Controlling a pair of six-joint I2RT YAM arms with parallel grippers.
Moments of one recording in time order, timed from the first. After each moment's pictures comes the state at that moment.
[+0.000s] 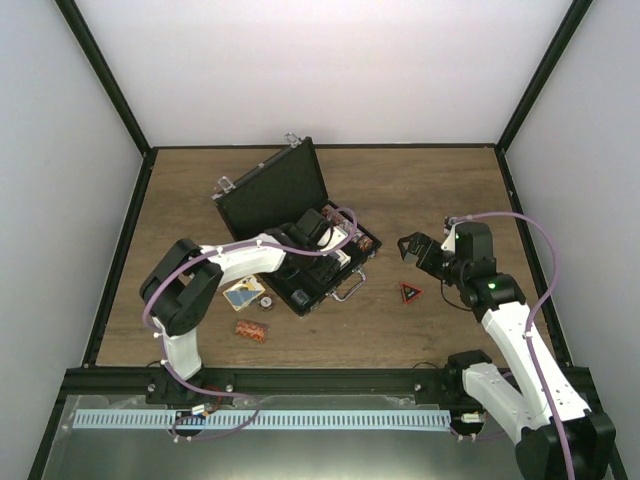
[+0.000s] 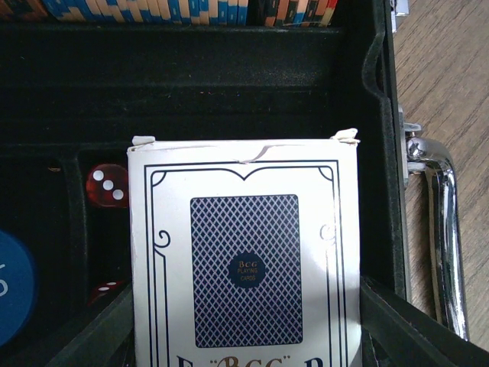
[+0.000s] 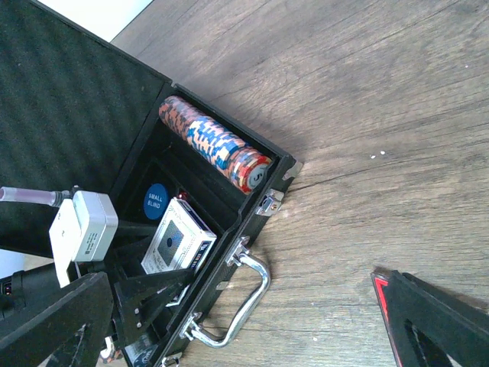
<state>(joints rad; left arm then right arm) -0.76 1.84 1.15 -0.33 0.12 0.02 0.18 0.82 0.68 -0.53 -0.27 0.65</state>
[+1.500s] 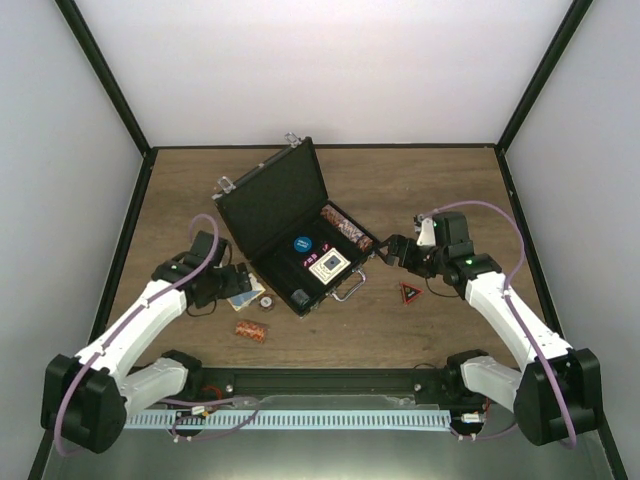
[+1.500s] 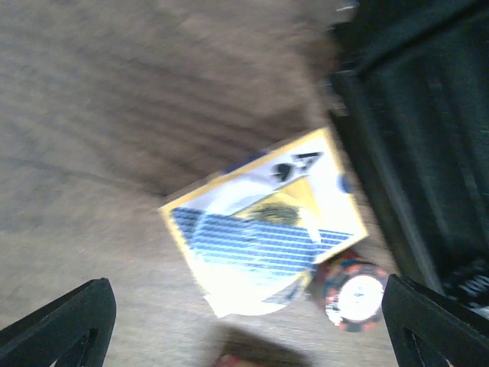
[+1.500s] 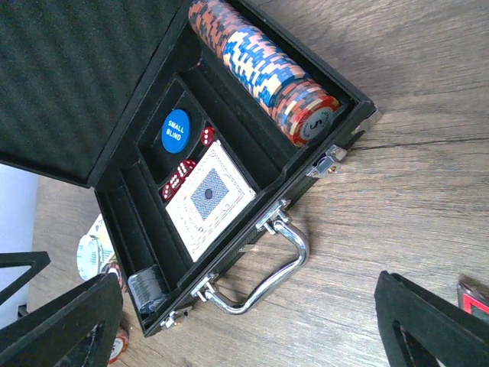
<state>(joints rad) -0.38 1.05 0.70 -0.78 0.02 -0.62 0.25 1.08 0.70 -0.42 -0.46 0.54</state>
